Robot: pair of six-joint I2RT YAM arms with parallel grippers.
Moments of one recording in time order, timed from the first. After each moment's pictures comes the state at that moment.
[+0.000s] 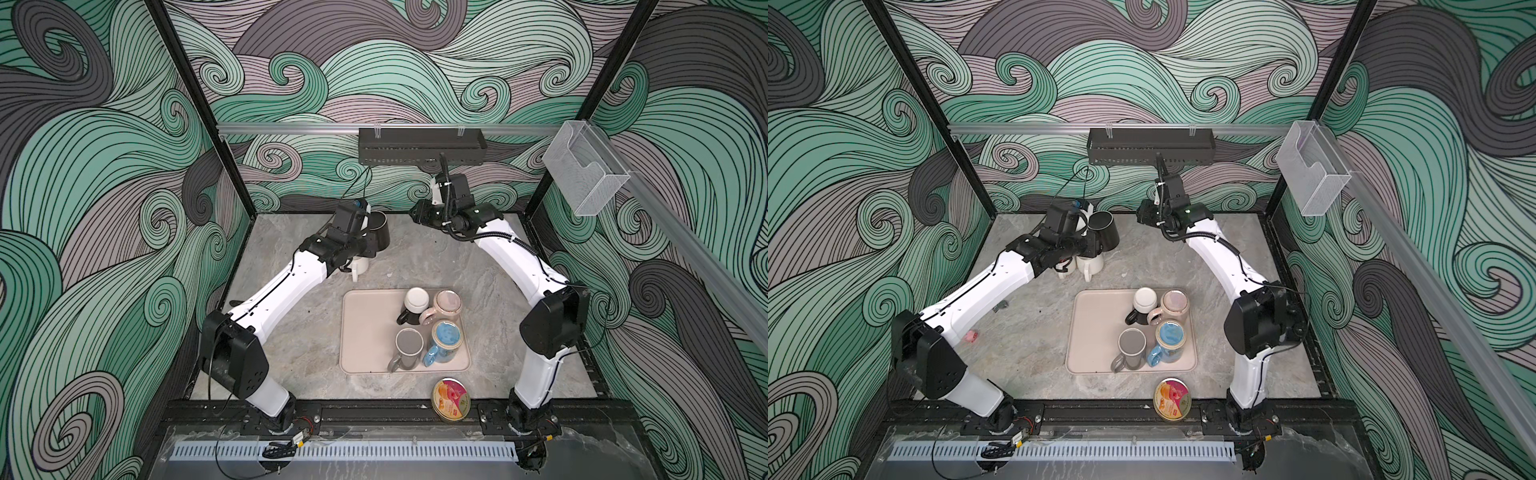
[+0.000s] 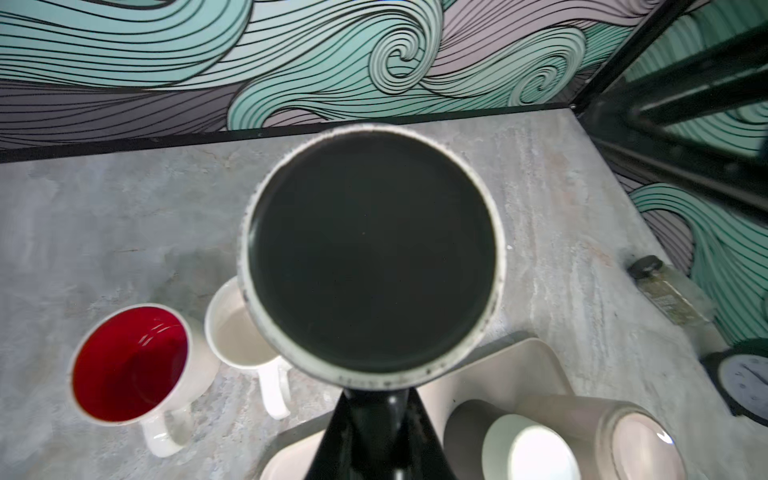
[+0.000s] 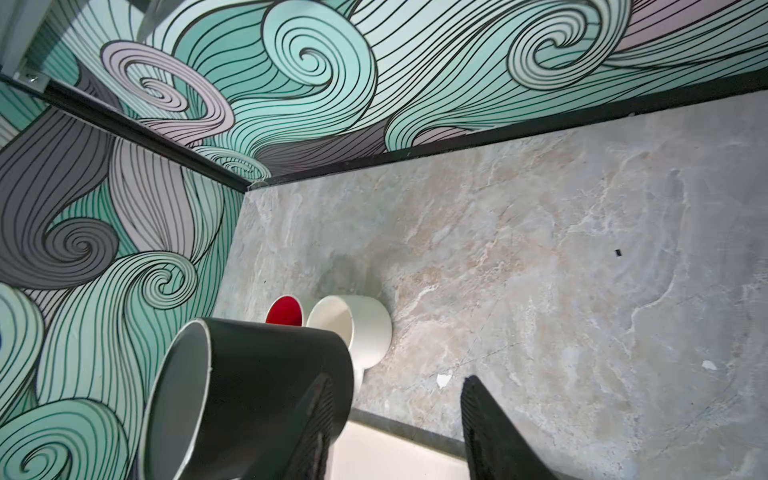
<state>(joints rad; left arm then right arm) -0.51 1.53 1.38 -0.49 -0.01 -0.29 0.44 1.85 1.81 -0.61 -0.16 0.55</state>
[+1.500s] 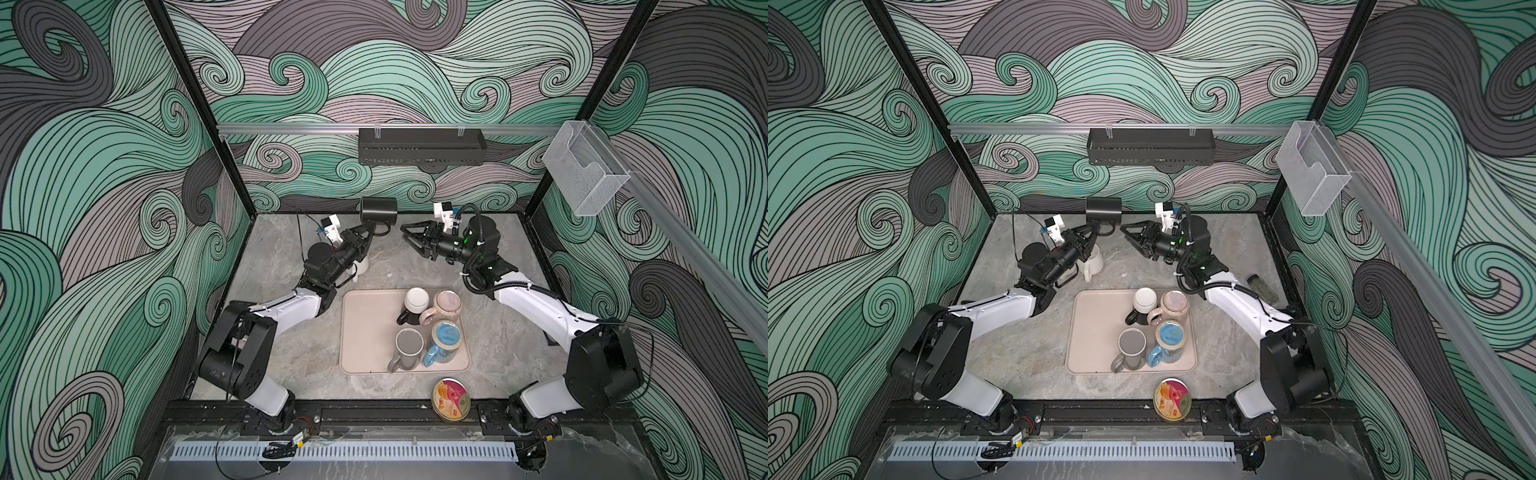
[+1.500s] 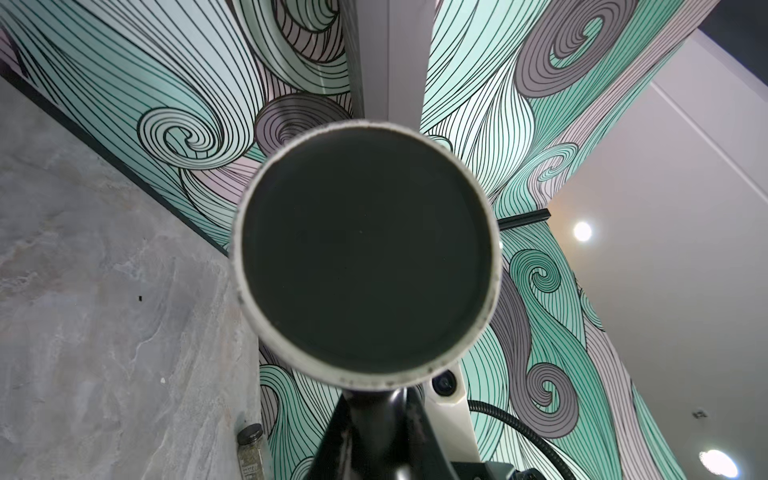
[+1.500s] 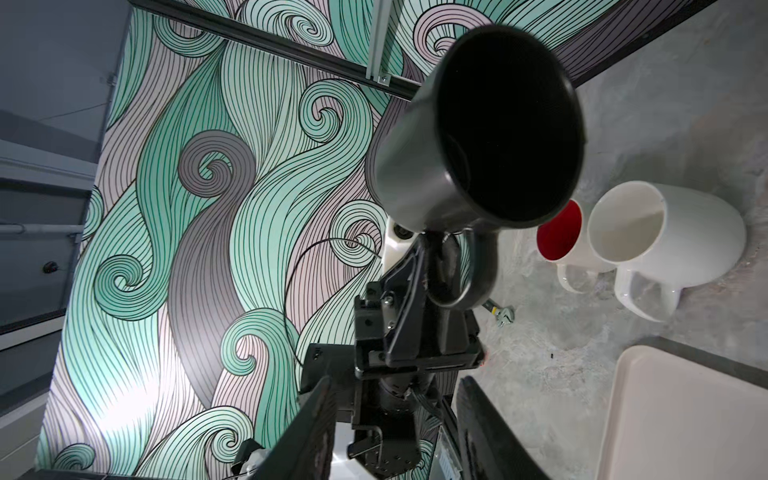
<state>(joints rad) -0.41 1.58 0.80 1.00 0.28 -1.47 0.46 1.50 1.09 0.40 -0.69 1.26</state>
